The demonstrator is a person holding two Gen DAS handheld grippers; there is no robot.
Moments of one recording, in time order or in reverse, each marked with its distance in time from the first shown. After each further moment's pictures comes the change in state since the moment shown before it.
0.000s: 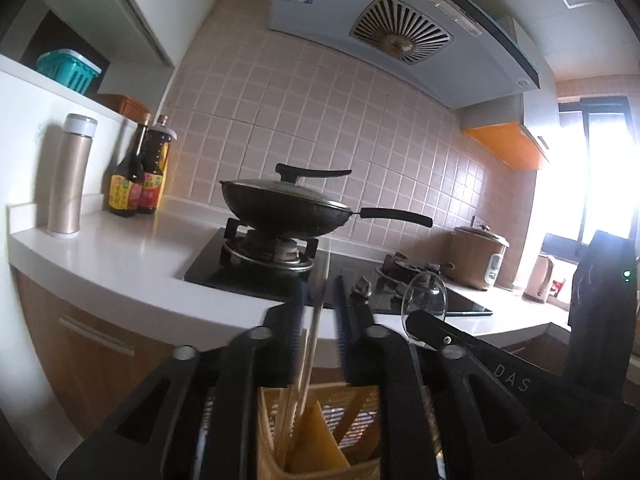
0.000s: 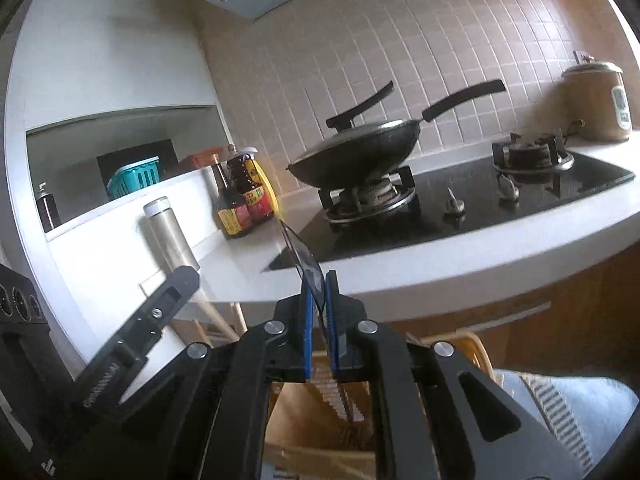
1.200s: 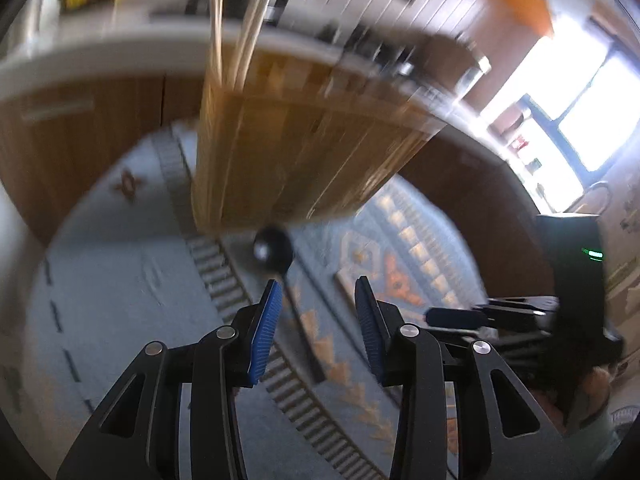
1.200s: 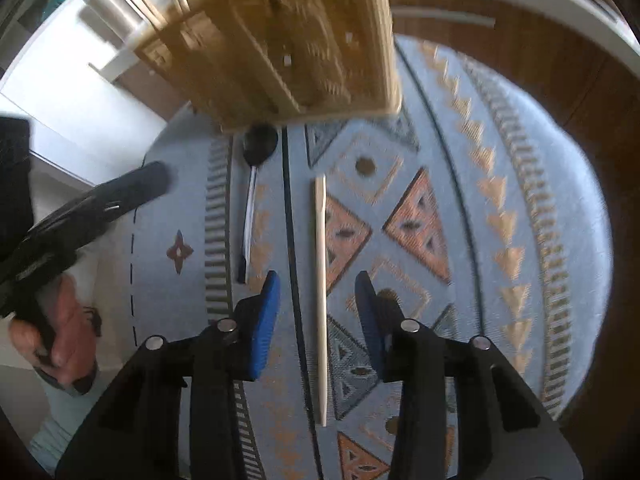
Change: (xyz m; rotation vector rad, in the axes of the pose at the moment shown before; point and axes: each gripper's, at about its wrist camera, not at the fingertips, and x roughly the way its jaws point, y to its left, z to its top) left arm -0.013 0.004 -0.097 -0.102 0.910 -0.142; right arm -0.069 -0.038 -0.121 0.055 0.959 -0.155
